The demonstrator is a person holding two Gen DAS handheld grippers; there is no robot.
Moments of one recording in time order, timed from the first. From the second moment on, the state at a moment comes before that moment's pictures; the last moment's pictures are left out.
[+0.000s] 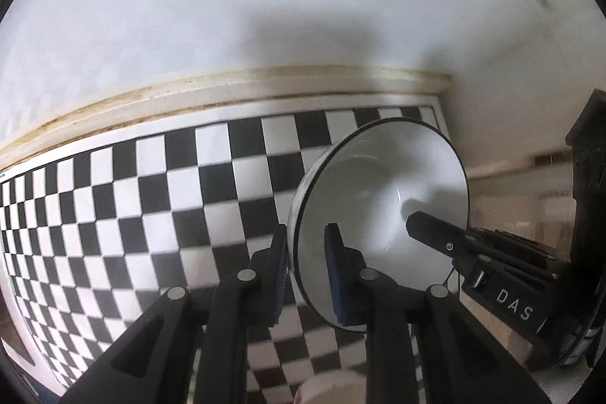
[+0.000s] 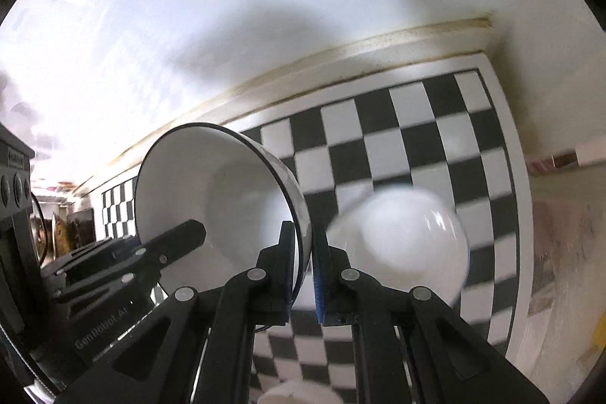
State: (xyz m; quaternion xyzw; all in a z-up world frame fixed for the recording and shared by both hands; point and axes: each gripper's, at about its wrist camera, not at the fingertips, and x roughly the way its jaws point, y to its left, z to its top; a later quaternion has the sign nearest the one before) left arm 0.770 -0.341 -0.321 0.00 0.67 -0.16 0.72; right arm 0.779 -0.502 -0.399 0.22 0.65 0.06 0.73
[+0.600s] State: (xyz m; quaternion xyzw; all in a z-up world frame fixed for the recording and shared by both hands) left arm 0.604 -0.320 -0.342 0.06 0.70 -0.23 0.67; right arm 0.567 -0.482 -0.393 0.24 0.68 0.02 0.69
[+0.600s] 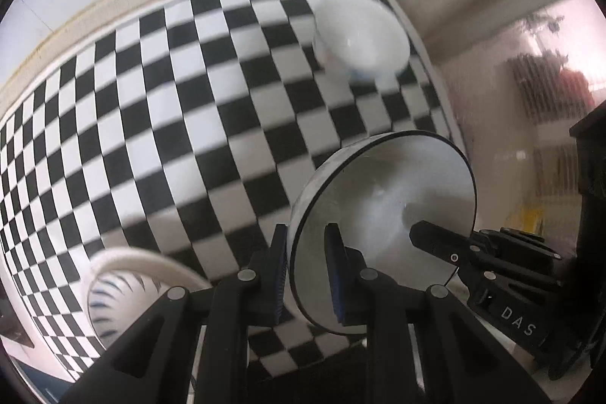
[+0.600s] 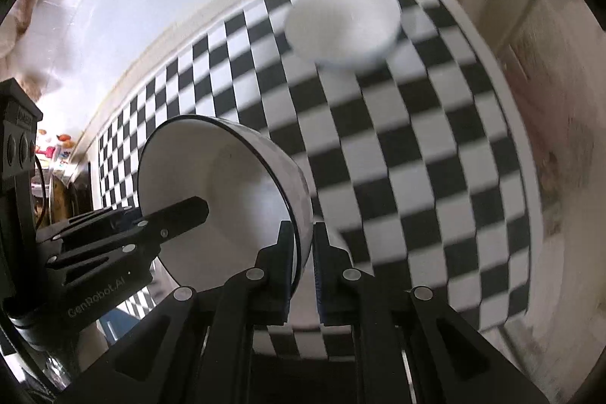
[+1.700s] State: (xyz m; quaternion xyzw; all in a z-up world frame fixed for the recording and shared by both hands) left arm 0.549 -0.336 -0.391 0.13 0.74 -0.20 0.63; right arm 0.533 -0.448 -0.440 0.16 0.74 -0.01 0.66
